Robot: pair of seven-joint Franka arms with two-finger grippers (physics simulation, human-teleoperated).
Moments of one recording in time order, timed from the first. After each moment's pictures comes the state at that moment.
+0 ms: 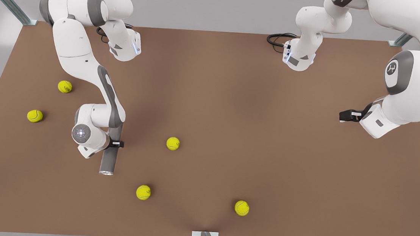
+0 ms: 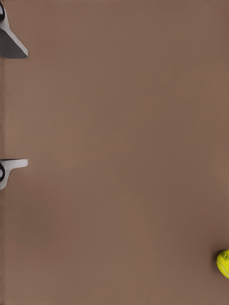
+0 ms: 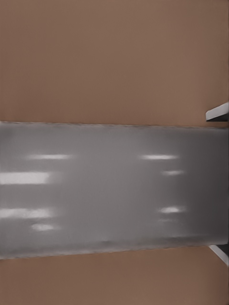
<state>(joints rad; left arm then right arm) -0.09 0.24 0.06 -1.31 0.00 1.33 0.00 0.11 0.60 -0.03 -1.90 0.02 2.37 0.06</state>
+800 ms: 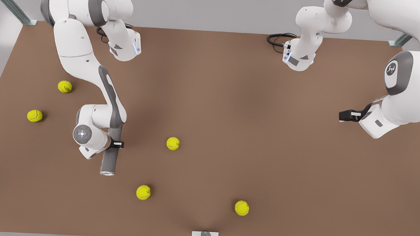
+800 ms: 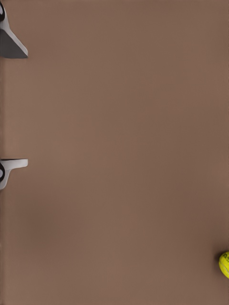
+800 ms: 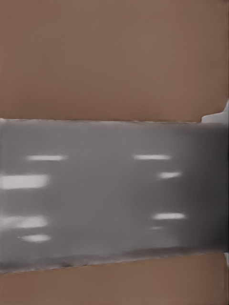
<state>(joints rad) -0.09 0.24 0.06 -1.31 0.00 1.32 0.00 0.12 0.60 -0.03 -1.89 0.03 2.35 0.06</state>
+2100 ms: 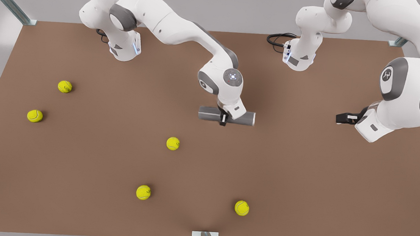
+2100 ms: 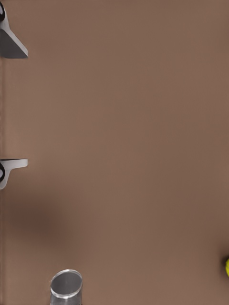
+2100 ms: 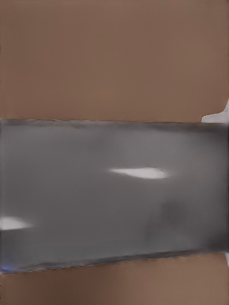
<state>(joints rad) -0.10 0.27 0.06 -1.31 0.00 1.32 0.00 0.91 0.81 0.00 -1.16 -0.04 1.99 -0.49</state>
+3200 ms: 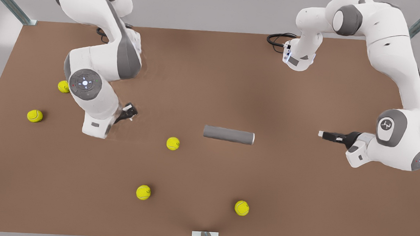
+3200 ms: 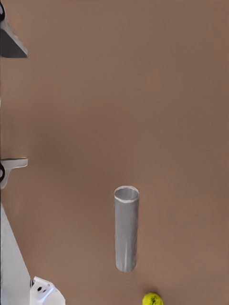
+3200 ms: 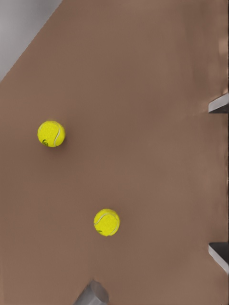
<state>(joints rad) 0.03 0.52 0.06 -1.36 -0.40 1.33 0.13 0.23 0.29 0.06 -1.34 -0.07 1.52 -0.13</state>
